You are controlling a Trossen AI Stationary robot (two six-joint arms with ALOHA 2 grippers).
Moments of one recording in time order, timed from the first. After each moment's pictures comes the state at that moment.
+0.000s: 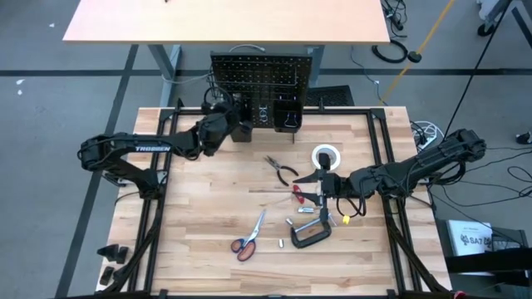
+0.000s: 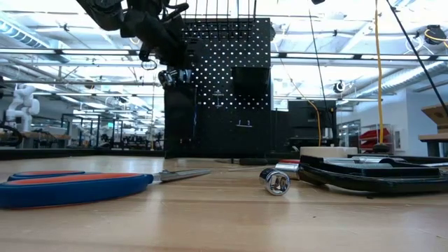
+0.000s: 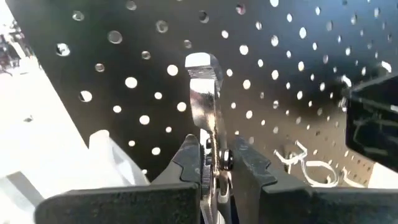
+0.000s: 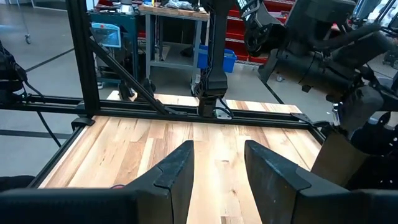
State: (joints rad) left arm 0.32 1.39 0.84 0.37 -0.82 0.00; right arm 0.35 1.17 0.84 0.20 0.41 -0.02
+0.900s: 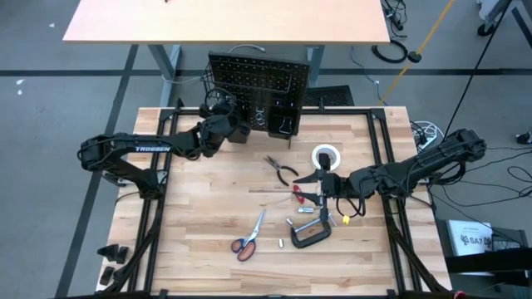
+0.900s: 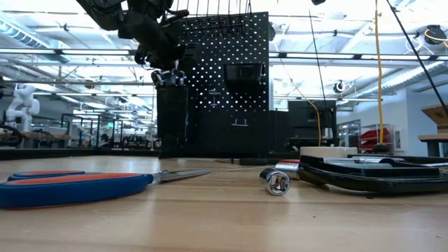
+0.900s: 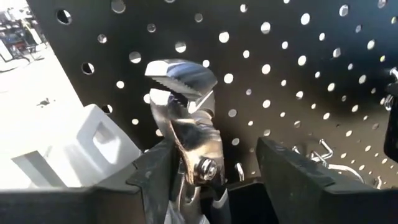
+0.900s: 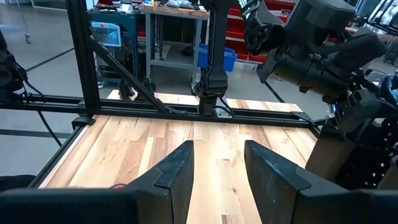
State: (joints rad) left arm 0.32 1.39 0.84 0.28 -0.87 -0.07; right arm 0.36 1.17 0.84 0.19 0.41 -0.01
